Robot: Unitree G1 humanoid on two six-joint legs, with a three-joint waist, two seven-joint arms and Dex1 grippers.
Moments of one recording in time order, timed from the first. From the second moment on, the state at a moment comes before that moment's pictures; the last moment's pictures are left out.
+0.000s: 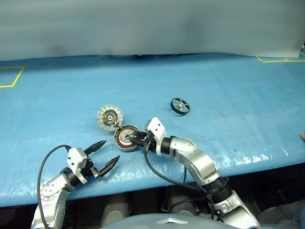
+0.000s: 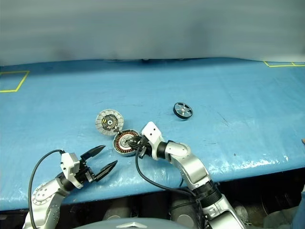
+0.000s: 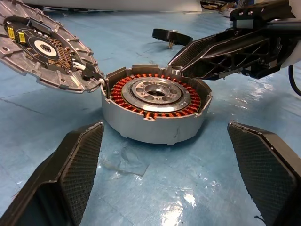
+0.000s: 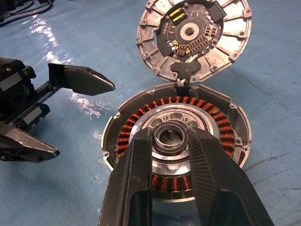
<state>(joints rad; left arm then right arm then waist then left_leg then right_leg) 0.29 0.39 0.12 0.03 -0.40 -0.23 -0.98 -0.26 -0.15 0.41 -0.08 0.21 0.47 0.65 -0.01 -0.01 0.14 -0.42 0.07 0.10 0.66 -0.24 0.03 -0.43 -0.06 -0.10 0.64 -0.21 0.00</state>
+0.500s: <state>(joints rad) 0.30 0.39 0.12 0.03 -0.39 -0.26 -0.96 -0.31 -0.10 0.42 0.03 0.19 0.44 0.65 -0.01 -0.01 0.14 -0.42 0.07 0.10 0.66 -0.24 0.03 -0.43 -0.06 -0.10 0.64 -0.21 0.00</state>
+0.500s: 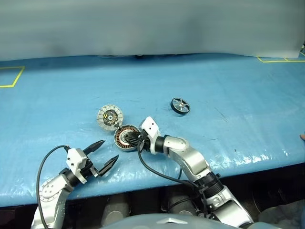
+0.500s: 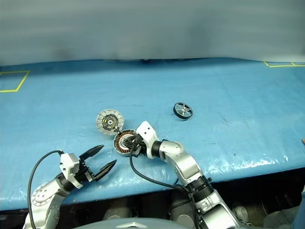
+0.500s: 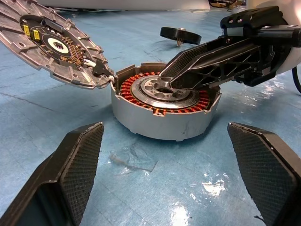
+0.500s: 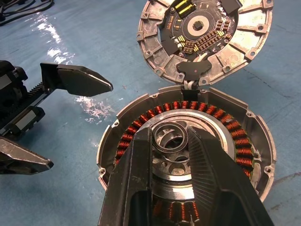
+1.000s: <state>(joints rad) 0.30 0.39 0.12 0.05 -0.39 -0.27 -0.95 -0.31 -0.11 0.43 0.03 0.15 0.41 0.66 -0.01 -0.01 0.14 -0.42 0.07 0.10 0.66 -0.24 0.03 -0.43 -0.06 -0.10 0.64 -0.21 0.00</state>
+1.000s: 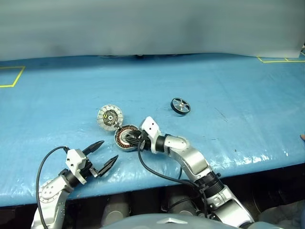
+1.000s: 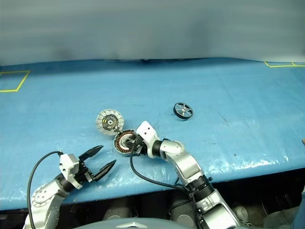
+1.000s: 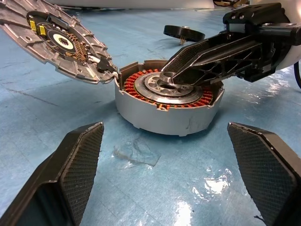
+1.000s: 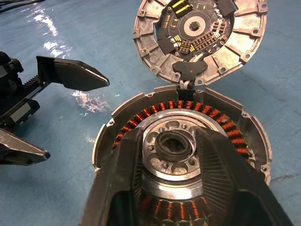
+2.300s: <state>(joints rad) 0.31 0.39 0.12 0.08 -0.37 -0.29 -0.93 -0.34 -0.16 0.54 -0.09 0.00 0.52 0.62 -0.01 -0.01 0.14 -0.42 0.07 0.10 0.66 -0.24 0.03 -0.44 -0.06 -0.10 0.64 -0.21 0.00</state>
